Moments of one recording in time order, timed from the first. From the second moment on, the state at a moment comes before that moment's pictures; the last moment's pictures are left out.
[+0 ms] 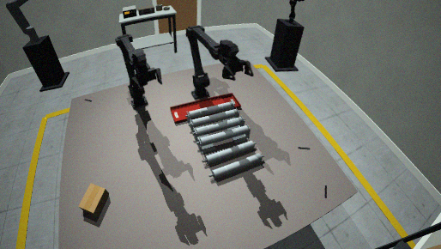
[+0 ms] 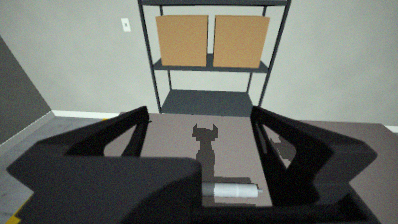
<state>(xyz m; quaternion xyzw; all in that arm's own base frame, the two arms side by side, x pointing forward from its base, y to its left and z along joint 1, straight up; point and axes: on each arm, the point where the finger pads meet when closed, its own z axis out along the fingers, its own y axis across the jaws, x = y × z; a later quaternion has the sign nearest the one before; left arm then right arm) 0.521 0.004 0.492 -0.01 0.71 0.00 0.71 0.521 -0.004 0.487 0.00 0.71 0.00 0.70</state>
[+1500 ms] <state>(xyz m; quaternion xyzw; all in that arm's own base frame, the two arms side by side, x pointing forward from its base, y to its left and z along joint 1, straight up) 0.519 -0.001 0.493 0.00 0.71 0.00 0.71 0.521 0.003 0.487 0.00 0.71 0.01 0.70</state>
